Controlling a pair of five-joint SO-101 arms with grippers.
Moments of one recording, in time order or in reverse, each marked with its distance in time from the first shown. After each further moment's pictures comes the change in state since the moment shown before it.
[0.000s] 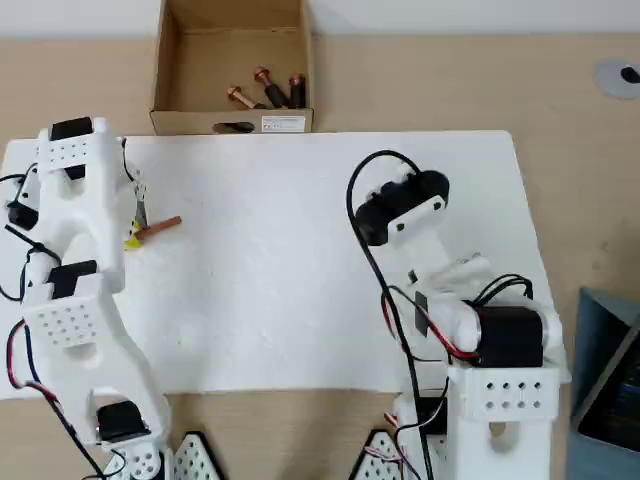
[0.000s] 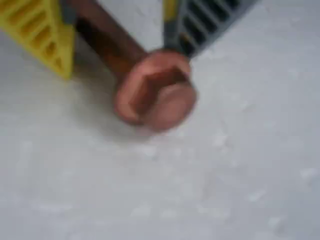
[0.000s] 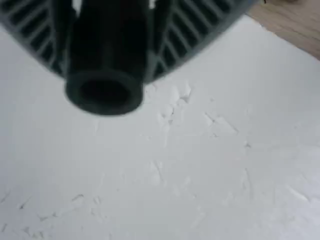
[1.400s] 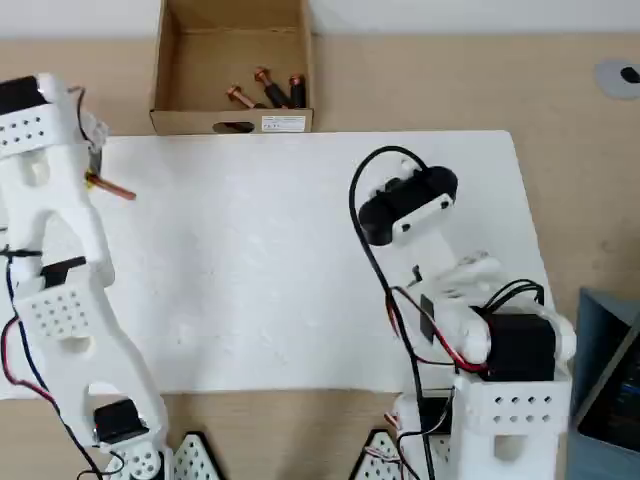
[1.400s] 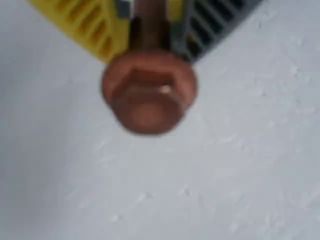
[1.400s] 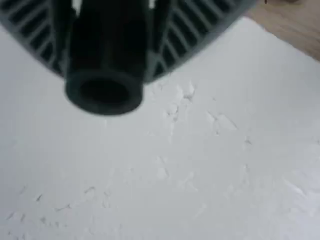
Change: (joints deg) left arm -4.0 1.1 -34.7 12.0 -22.1; right arm 0.0 0.0 -5.6 3.4 0.0
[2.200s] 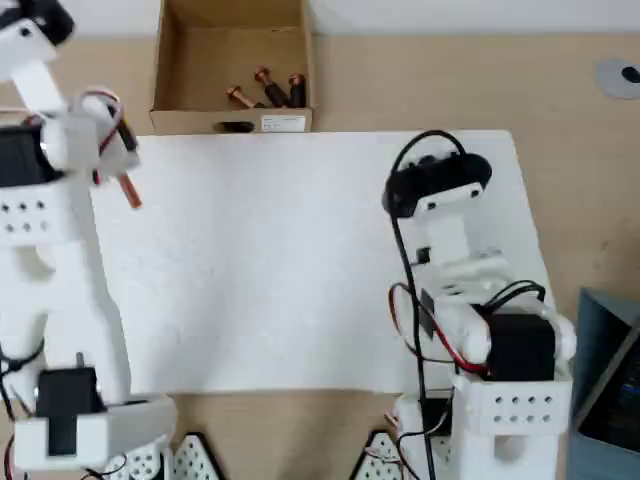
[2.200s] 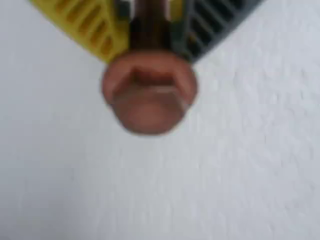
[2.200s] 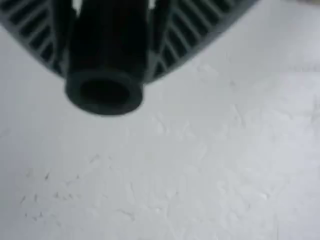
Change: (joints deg) left arm 13.5 -46.3 26.7 0.5 -32.5; right arm 0.0 0.0 1.1 -5.5 -14.2
